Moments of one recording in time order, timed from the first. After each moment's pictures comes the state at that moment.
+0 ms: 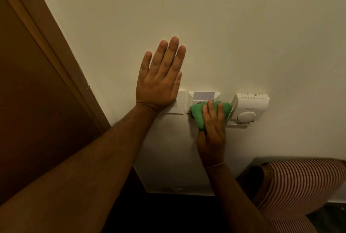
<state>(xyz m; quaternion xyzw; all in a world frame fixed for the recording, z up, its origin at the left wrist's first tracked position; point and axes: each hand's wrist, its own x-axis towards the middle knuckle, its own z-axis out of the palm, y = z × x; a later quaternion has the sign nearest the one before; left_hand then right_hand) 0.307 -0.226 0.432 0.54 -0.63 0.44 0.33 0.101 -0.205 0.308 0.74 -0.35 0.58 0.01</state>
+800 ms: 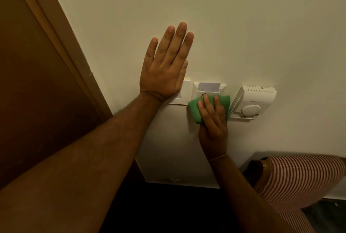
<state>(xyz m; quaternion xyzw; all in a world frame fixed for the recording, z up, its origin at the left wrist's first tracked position) 0.306 -0.228 0.429 0.54 -0.62 0.46 0.33 0.096 -0.199 0.311 0.78 -0.34 0.52 0.04</state>
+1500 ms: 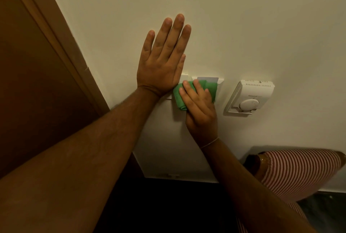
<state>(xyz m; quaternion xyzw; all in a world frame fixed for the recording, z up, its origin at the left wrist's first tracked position) 0.307 -0.227 0.429 0.54 -0.61 0.48 0.33 0.121 -0.199 0.348 0.82 -0.27 0.50 0.07</state>
